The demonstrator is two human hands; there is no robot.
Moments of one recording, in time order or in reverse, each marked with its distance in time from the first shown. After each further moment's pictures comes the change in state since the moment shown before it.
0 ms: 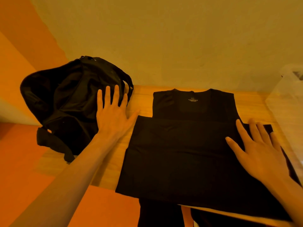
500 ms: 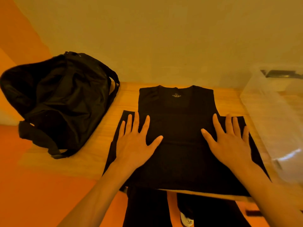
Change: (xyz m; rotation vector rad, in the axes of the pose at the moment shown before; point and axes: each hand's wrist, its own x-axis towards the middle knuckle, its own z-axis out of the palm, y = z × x) left_hand -0.089 0.101 -0.023 -0.317 -0.341 0.125; right_hand -0.012 -0.014 -0.001 0.005 0.002 0.050
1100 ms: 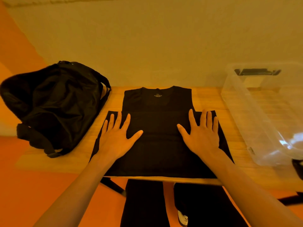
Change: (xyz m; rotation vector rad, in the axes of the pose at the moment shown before) left_hand 0.001 -0.021 -0.012 -0.016 -0.025 -0.060; right_hand -0.005 -0.026 0.004 0.039 0.096 -0.026
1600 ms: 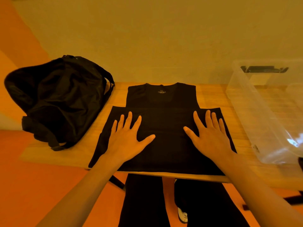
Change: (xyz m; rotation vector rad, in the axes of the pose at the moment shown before) left_hand -0.023 0.022 -0.008 -0.065 -0.080 0.074; right_hand -0.016 0.018 -0.011 -0.003 -0.091 -0.098
